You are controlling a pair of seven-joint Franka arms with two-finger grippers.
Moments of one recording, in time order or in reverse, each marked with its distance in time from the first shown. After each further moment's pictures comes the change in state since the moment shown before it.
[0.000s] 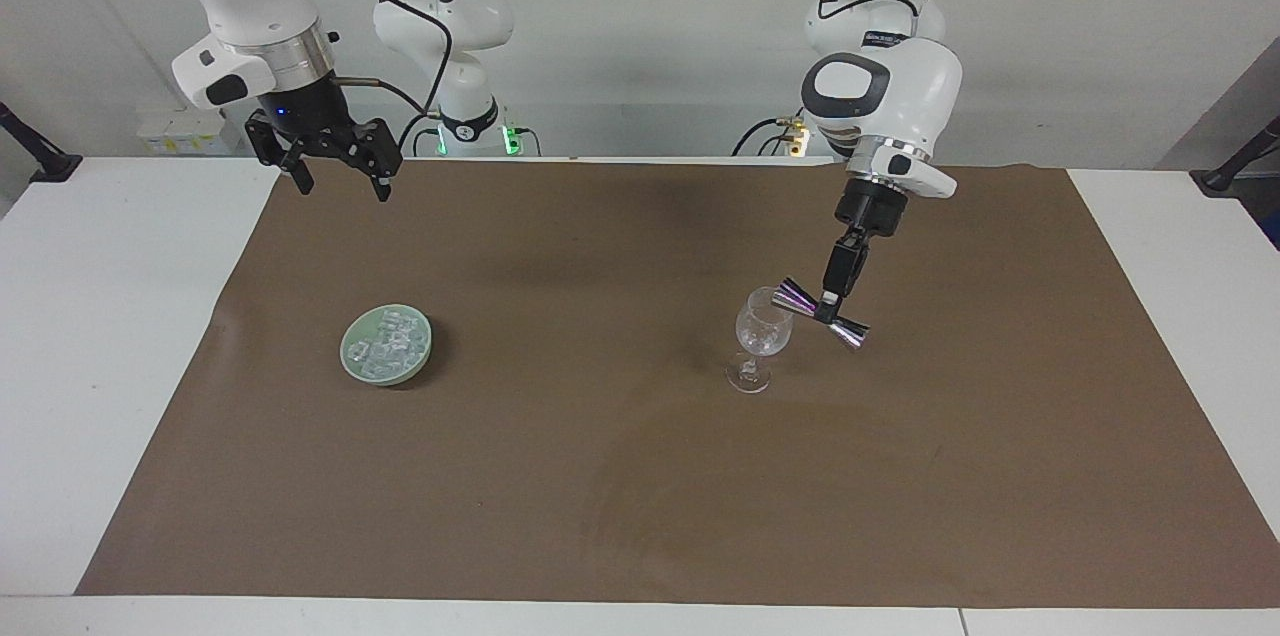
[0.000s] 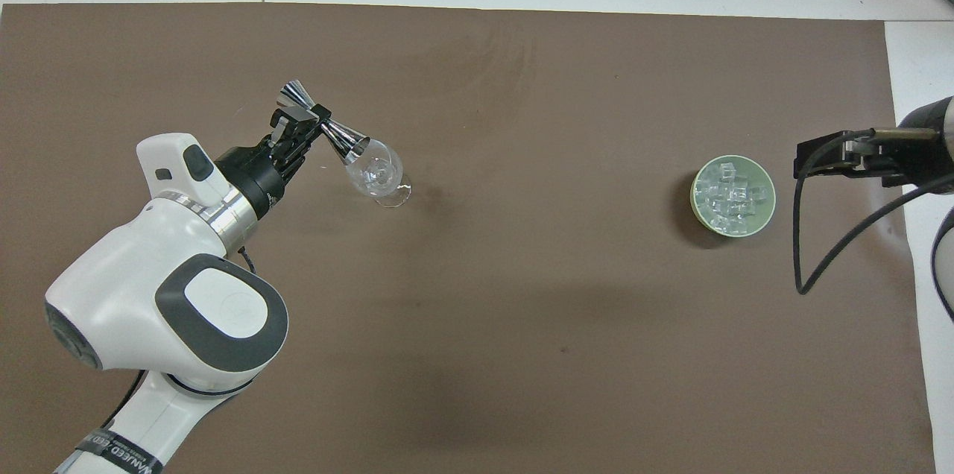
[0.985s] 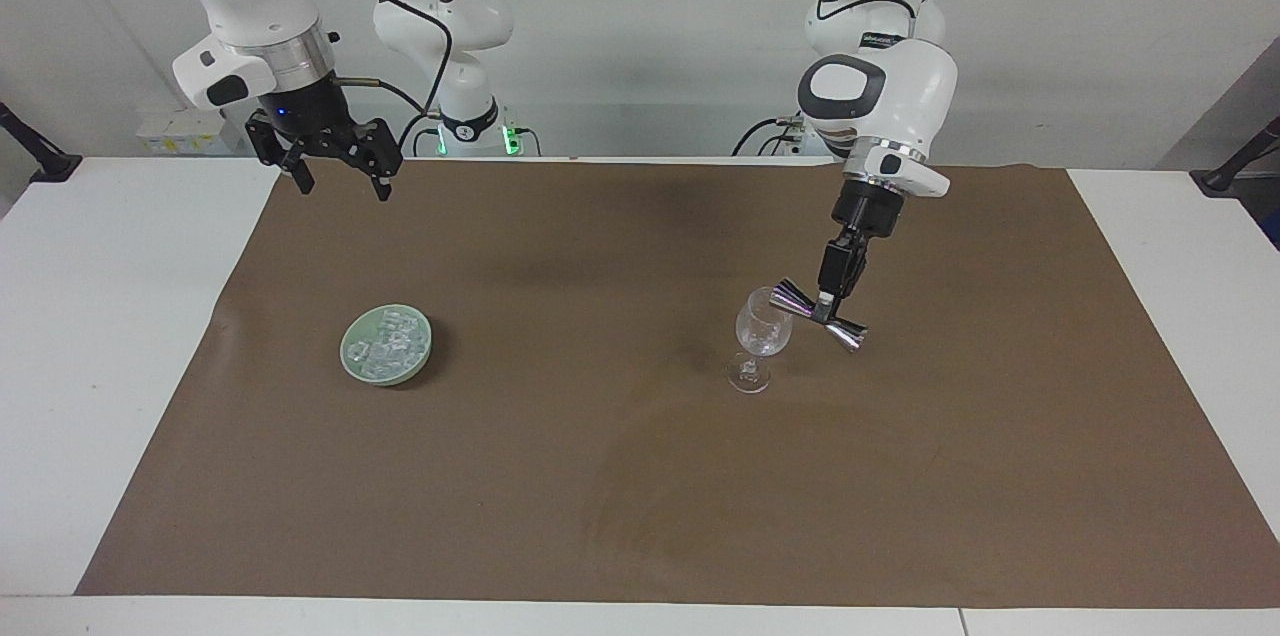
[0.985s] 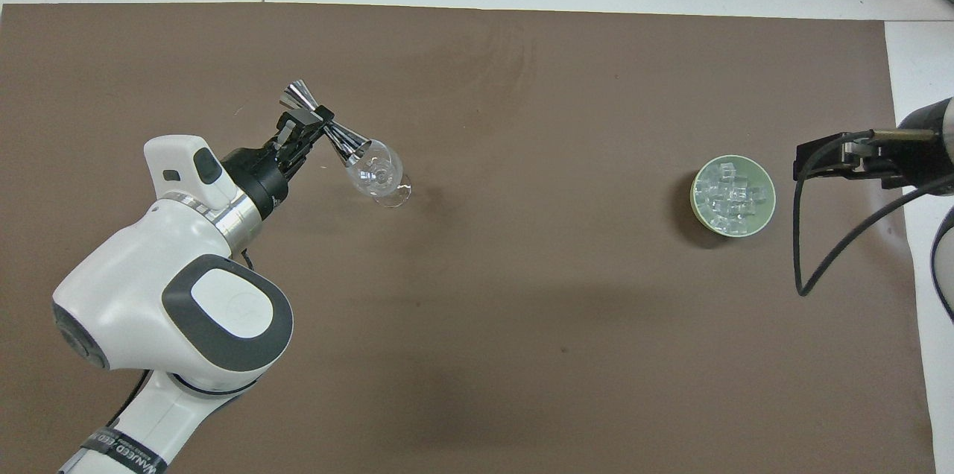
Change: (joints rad) left arm -0.007 0.007 0.001 0.000 -0.002 0.008 0.041; right arm 0.000 0.000 0.000 -0.002 0.000 -0.008 0.000
